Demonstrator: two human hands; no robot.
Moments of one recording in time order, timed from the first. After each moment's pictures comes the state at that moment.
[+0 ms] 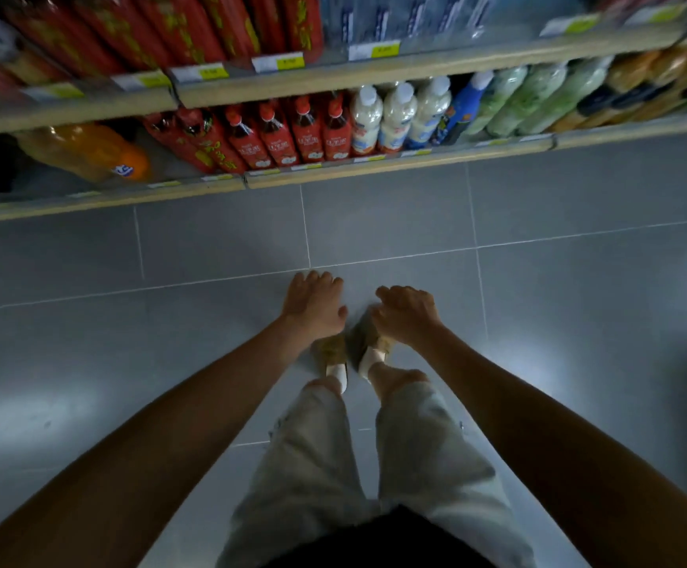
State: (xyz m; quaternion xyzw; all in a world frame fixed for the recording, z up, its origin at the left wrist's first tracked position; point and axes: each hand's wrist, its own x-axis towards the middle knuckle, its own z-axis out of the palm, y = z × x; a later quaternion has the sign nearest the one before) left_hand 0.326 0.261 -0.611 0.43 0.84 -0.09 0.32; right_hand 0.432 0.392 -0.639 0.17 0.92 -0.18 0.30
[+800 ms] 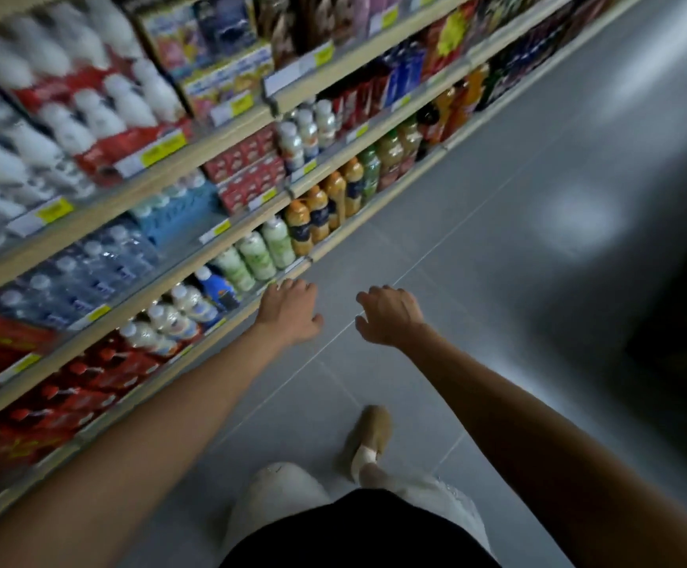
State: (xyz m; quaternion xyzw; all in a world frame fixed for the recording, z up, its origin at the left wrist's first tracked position) left_hand 0.522 0.698 -0.433 0.66 0.72 -0.14 0.16; right_hand 0.688 0.758 -0.434 0.40 0.90 -0.13 0.13
